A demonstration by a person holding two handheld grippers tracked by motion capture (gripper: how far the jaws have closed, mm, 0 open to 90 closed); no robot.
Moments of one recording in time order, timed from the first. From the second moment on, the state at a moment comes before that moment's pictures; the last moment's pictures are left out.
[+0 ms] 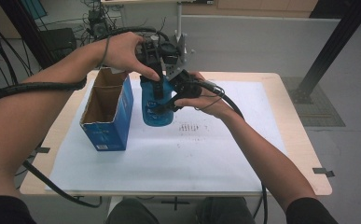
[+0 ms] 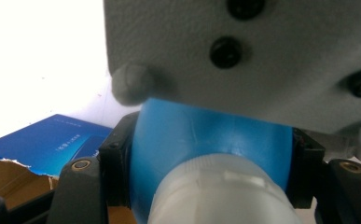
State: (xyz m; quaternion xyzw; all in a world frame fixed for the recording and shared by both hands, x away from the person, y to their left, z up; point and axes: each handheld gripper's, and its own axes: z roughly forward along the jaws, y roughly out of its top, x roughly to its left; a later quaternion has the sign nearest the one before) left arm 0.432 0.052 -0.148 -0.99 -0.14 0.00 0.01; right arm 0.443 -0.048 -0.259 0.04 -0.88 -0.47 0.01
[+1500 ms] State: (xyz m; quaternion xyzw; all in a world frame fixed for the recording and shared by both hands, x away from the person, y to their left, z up) left arm 0.433 0.056 -0.145 -0.99 -0.15 0.01 0.00; right arm 0.442 -0.047 -0.259 0.05 -0.88 -0.48 0.01
